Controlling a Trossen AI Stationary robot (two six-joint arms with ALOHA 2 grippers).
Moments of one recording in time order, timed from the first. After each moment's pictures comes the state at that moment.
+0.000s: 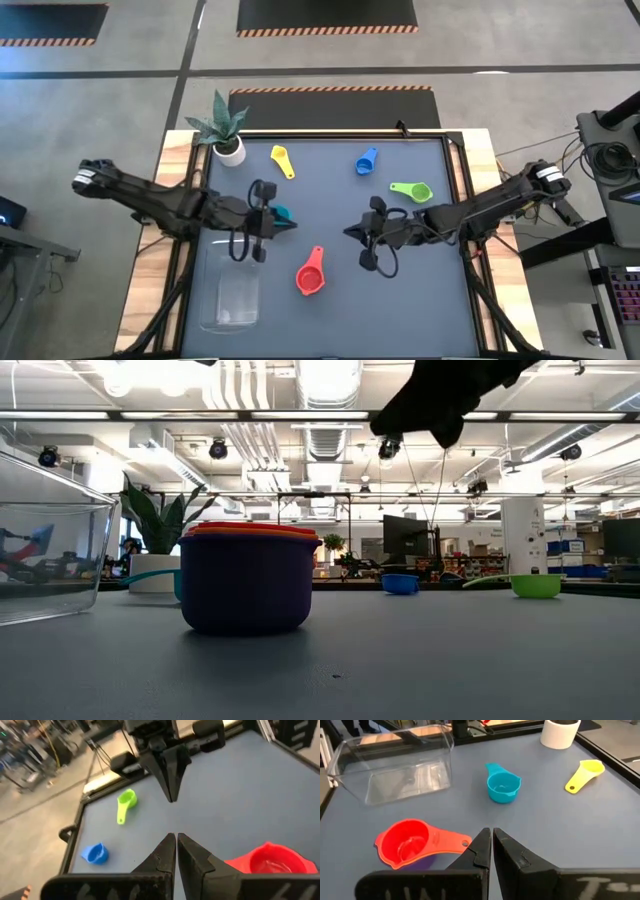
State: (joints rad) left arm -0.28 1.12 0.93 -0.23 -0.30 0.30; right arm 0.29 1.38 0.86 0.02 0.40 0.30
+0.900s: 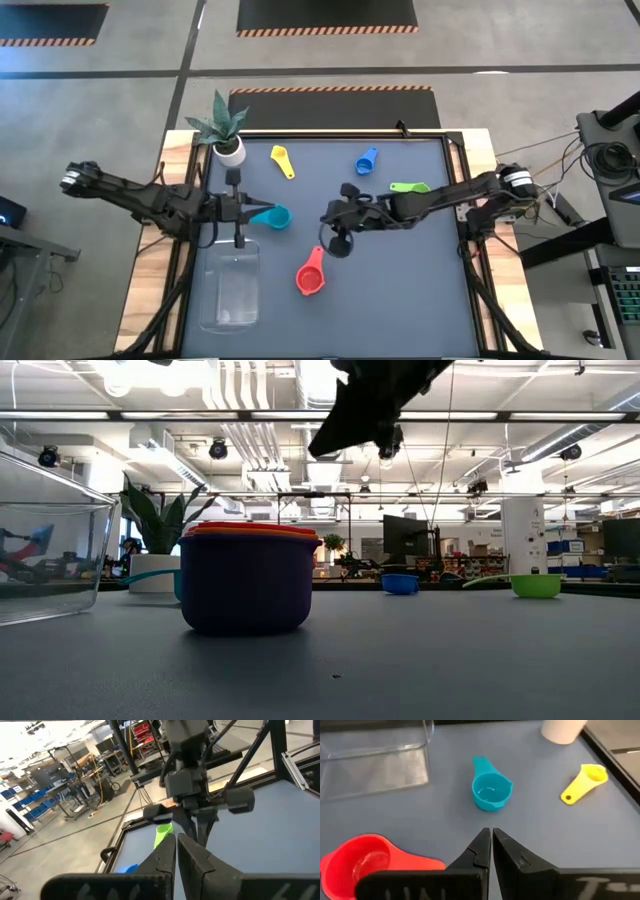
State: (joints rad) left arm -0.28 0.79 0.68 0.01 -0.41 0.35; right arm 0.12 1.65 1.24 -0.22 0.25 0.16
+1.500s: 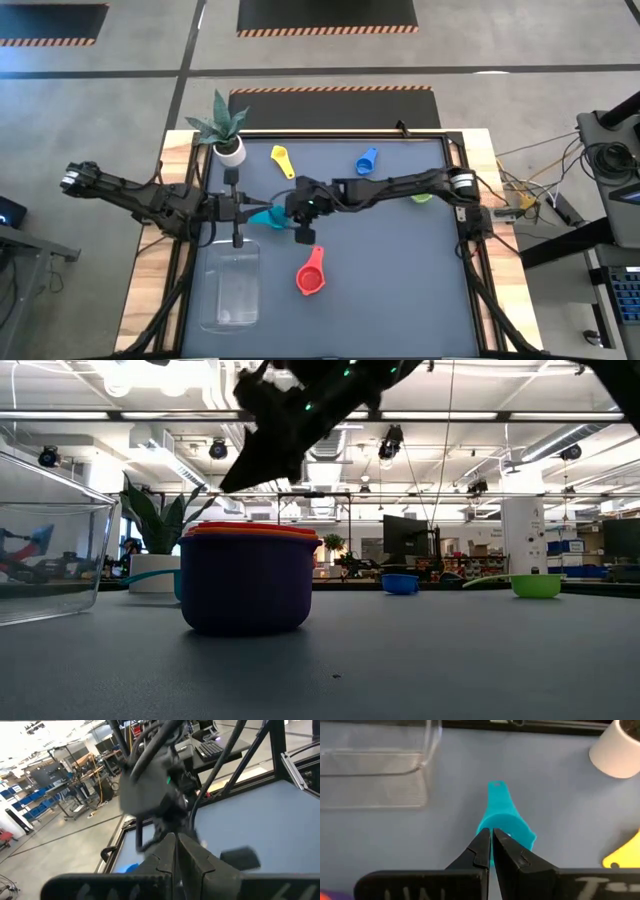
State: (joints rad) left arm -0.28 0.77 0.68 -0.01 -0.41 0.35; right arm -0.03 2.06 1.66 -0.24 -0.04 -0.08
